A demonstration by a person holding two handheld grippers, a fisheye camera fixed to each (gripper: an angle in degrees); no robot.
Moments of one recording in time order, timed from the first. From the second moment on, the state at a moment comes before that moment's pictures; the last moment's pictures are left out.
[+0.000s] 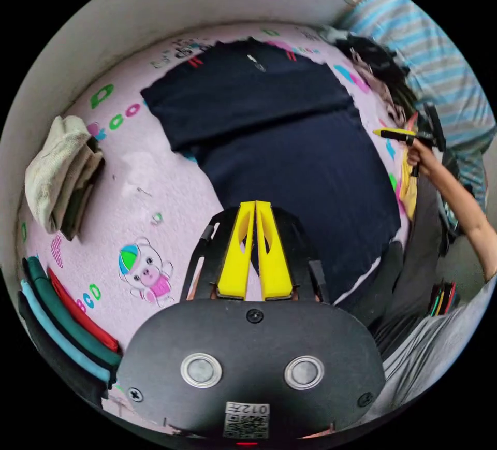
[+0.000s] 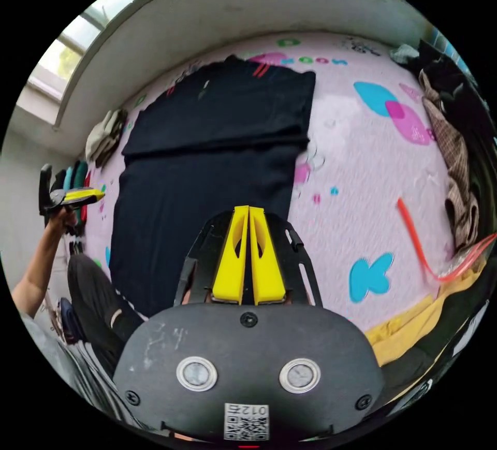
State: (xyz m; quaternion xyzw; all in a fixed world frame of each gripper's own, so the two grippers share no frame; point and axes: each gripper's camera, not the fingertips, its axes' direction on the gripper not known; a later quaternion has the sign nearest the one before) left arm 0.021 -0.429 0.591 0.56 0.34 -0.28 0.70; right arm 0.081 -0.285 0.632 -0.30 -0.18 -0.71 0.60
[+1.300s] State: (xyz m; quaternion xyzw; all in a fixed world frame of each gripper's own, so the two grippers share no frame) left arm 0.108 -0.528 0.618 0.30 0.54 -0.21 0.76; right arm 0.220 -0.398 0.719 -0.50 -0.08 -0.63 0.59
